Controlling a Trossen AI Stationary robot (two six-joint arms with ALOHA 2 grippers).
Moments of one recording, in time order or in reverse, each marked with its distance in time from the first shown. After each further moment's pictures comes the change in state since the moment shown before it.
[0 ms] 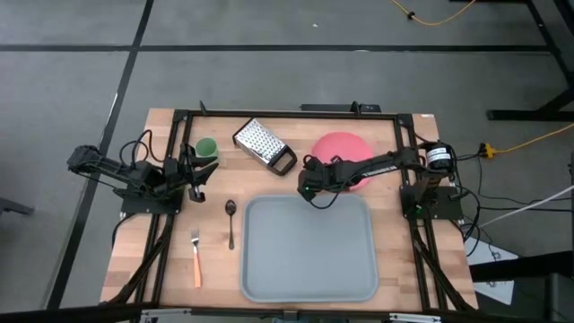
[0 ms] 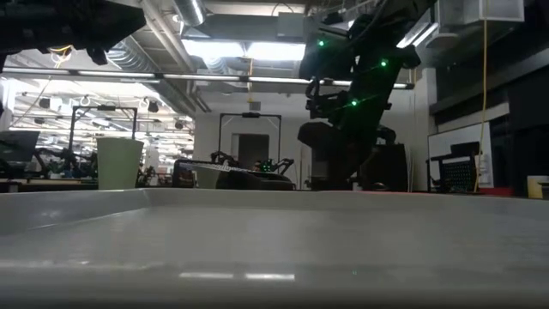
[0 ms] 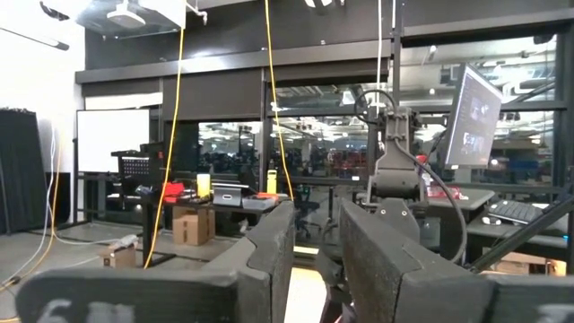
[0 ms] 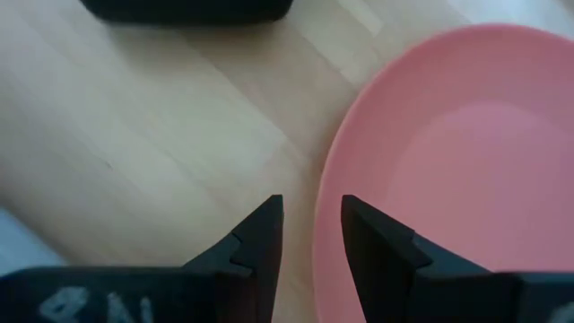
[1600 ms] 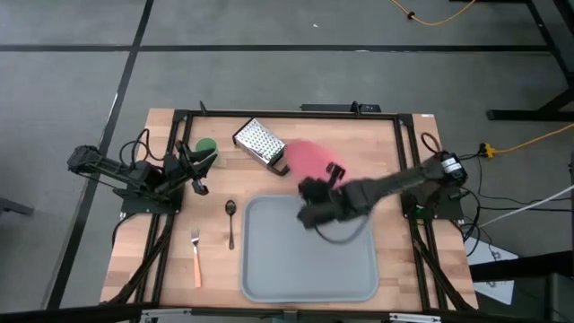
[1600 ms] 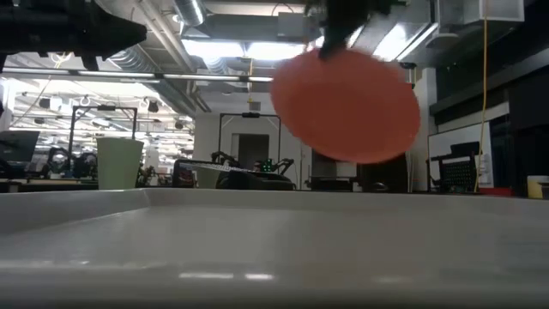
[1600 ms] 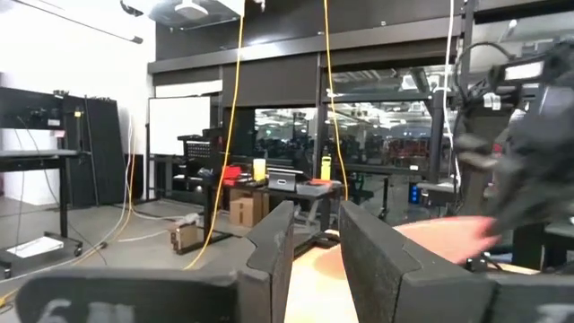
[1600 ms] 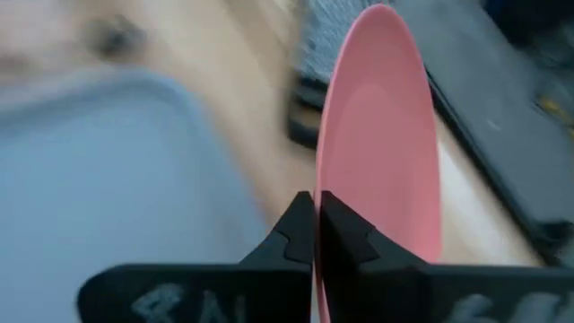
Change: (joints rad) left arm 0.000 0.000 0.000 0.008 -0.185 0.051; right arm 0.366 -0.048 0.556 -0.523 0.227 -0.055
